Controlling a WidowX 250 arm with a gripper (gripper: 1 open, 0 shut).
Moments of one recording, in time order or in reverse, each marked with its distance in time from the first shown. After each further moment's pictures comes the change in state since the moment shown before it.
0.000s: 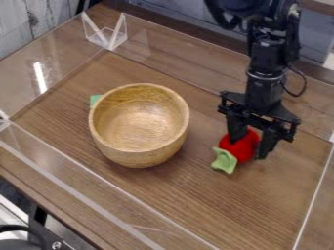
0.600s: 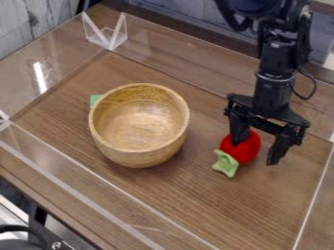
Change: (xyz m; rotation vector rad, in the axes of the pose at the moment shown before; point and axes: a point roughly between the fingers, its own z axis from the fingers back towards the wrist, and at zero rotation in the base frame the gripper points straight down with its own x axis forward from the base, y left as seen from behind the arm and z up) arm 0.001 -0.012 -0.001 -0.004 0.031 0.015
